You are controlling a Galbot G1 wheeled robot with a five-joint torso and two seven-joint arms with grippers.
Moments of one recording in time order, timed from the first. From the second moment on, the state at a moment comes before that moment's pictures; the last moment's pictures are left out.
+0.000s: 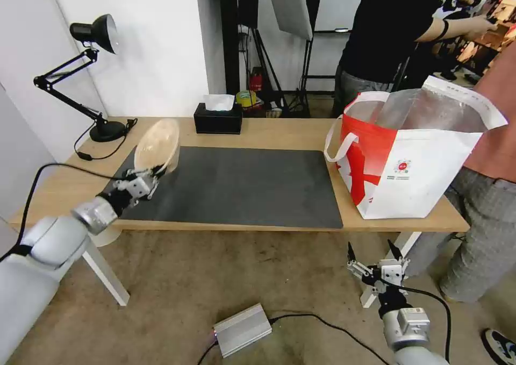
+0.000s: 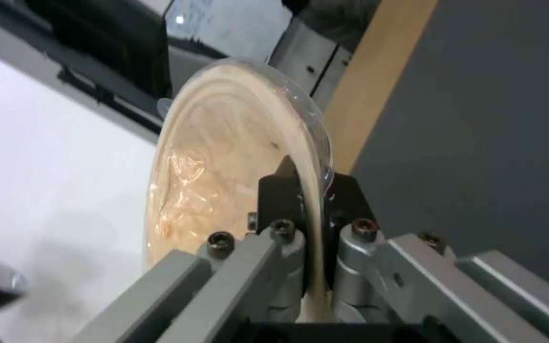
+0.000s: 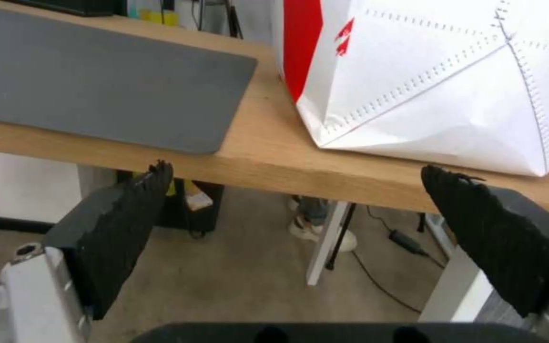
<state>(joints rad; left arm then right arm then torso) 0.94 -0.64 -0.36 -1.76 0.03 -0.19 0.28 -1.69 1.19 0.48 2.04 0.12 0.08 0.26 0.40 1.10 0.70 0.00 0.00</state>
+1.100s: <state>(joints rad) -0.03 -1.03 0.50 -1.31 0.01 -0.21 0.31 -1.70 1.22 0.45 2.05 0.07 0.08 0.26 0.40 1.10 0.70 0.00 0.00</state>
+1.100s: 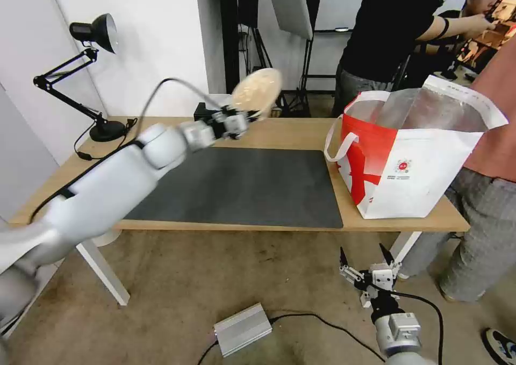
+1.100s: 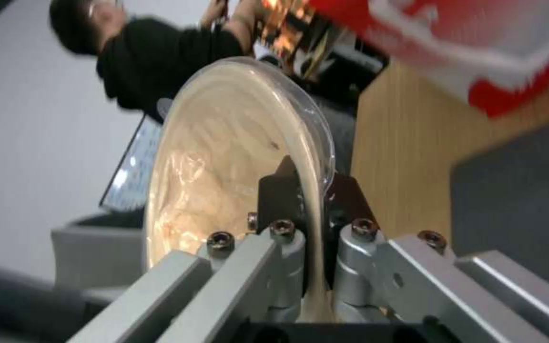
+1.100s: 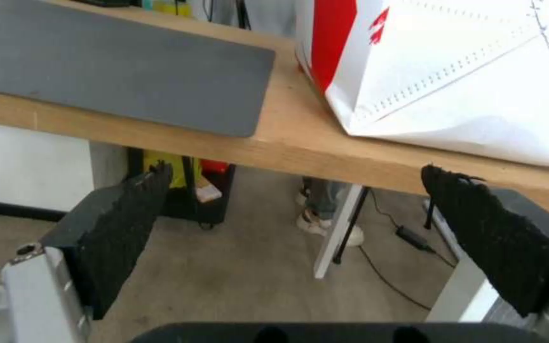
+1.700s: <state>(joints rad) -0.12 -1.25 0.55 -1.20 0.10 -0.18 0.34 -1.71 1.23 0.46 2.04 0.05 0.07 0.26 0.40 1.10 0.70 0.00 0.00</state>
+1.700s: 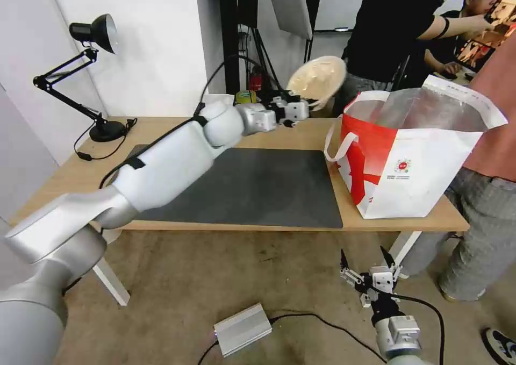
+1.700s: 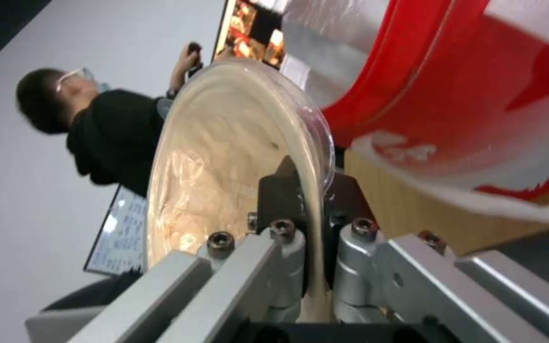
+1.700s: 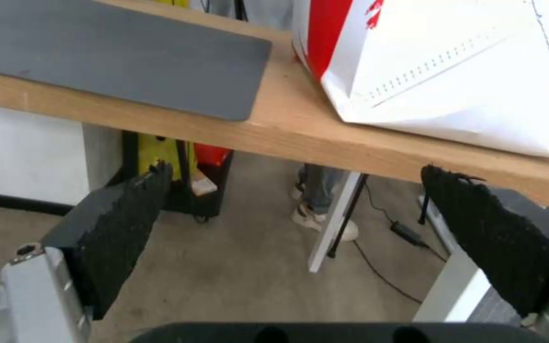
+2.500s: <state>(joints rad) -0.19 -1.53 0.54 -1.00 0.26 -0.22 0.38 -1.73 1.24 0.49 2.04 0.05 0.08 0.26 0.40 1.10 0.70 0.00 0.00</state>
